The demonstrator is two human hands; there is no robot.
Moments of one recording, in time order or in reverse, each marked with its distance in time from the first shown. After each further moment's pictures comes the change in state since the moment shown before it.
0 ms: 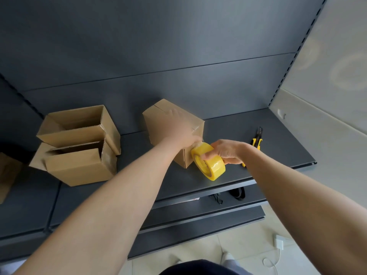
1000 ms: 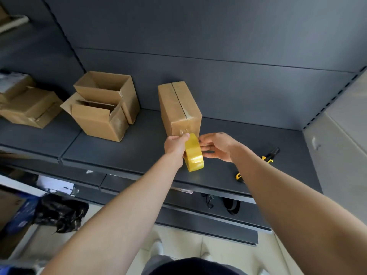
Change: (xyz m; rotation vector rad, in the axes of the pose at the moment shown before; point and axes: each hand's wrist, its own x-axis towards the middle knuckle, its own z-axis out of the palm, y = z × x) left_hand -0.038 0.048 0.066 -1.712 0.309 -0.937; right_hand 0.031 -0.002 -0.030 0.244 -0.166 -0.113
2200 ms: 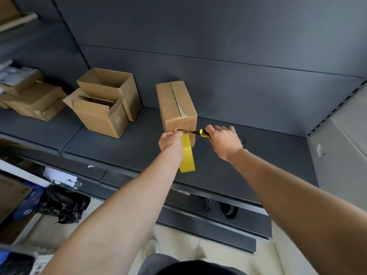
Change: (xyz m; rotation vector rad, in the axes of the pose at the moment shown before) left_hand -0.016 0.013 0.024 -0.145 0.322 0.002; right_hand 0.009 0.007 -0.030 -1.636 0.472 -0.666
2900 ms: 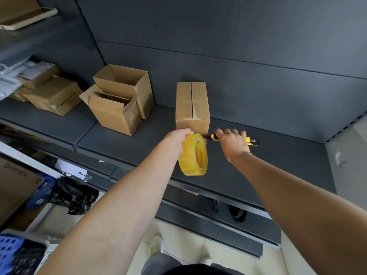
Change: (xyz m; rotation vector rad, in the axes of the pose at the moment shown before) left_hand 0.015 0.033 -0.030 0.319 -0.224 -0.171; right_hand 0.012 -0.021 0.006 -0.154 -0.195 0.092
